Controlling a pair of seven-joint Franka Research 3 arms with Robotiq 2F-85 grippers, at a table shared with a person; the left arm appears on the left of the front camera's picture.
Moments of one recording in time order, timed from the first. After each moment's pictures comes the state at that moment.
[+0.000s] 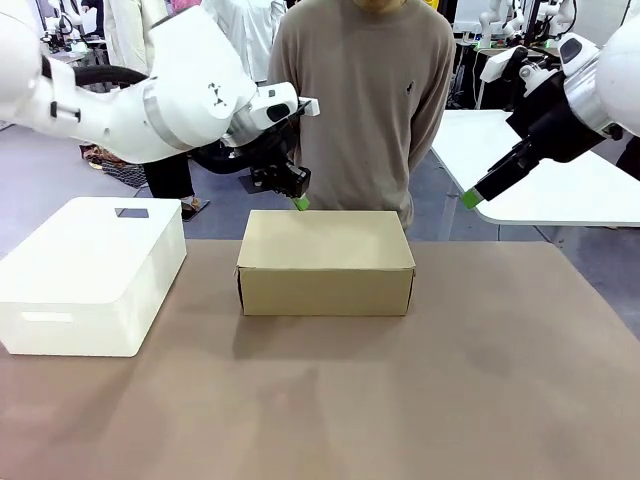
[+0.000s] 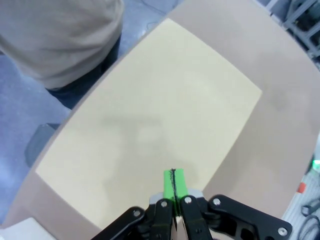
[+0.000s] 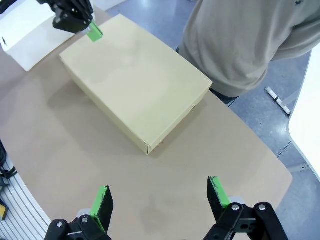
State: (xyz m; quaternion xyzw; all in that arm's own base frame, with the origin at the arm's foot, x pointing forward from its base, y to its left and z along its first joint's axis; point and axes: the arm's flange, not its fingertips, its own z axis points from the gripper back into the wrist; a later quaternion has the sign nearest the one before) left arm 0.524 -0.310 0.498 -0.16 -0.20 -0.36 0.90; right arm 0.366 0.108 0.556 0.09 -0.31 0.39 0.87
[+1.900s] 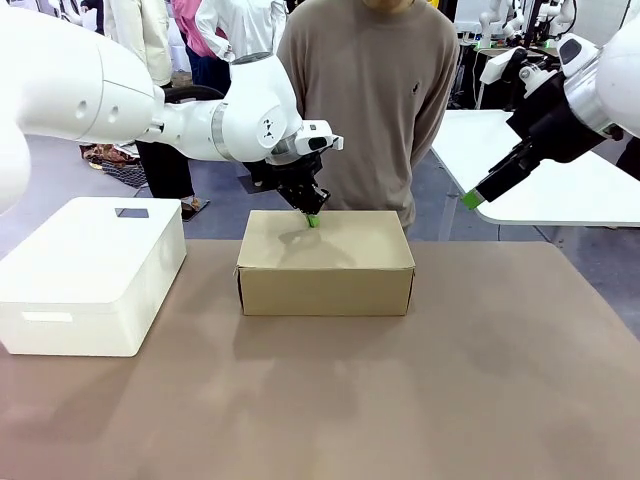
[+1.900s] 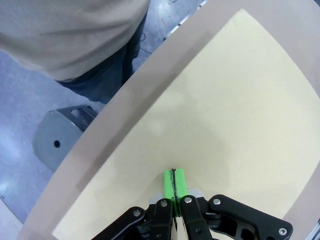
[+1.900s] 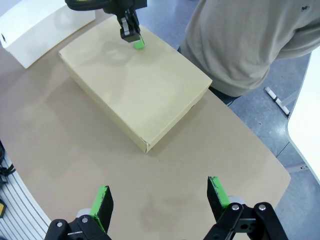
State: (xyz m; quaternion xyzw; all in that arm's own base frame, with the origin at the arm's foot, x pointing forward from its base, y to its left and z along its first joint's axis) left arm 0.624 -0.355 0.423 -0.10 -0.14 -0.35 0.92; right arm 0.366 0.107 0.556 0.08 -0.31 0.39 0.86
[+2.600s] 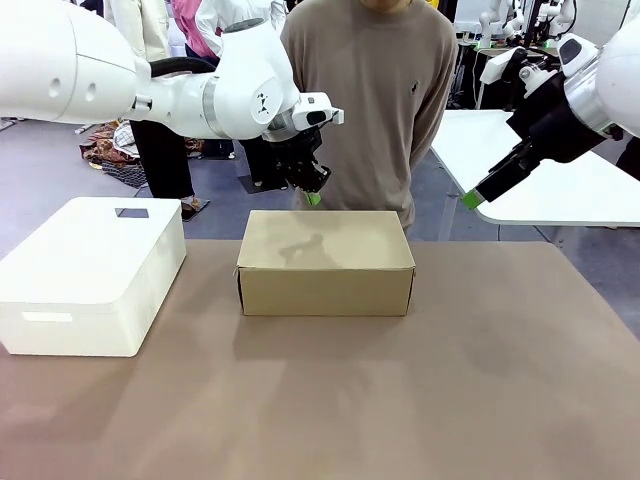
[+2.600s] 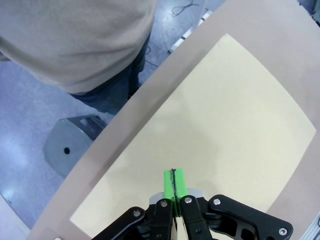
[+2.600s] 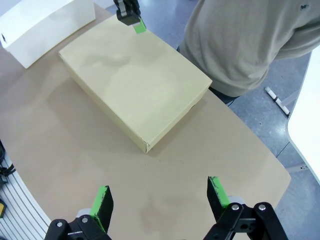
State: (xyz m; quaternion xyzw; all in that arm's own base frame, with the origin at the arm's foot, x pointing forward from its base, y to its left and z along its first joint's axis) left arm 0.614 -0.354 0.469 -0.10 -0.17 -0.35 0.92; right arm 0.366 0.107 0.556 0.08 -0.31 0.39 0.86
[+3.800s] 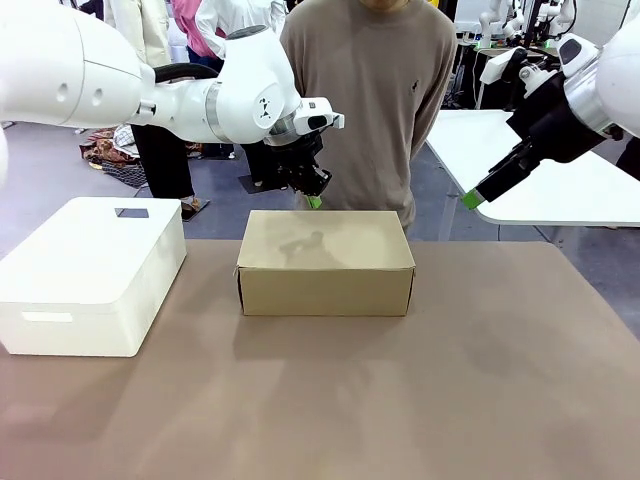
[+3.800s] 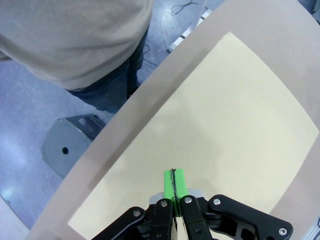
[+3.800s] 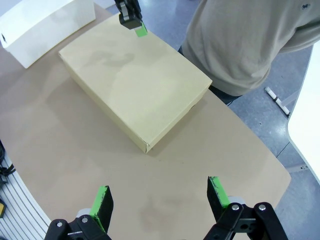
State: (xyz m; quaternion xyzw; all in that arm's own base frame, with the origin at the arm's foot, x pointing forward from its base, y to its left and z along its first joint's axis) left arm 0.618 -0.355 0.462 -0.10 -0.17 -0.35 0.92; right arm 0.366 0.107 0.556 0.08 -0.31 0.39 0.86
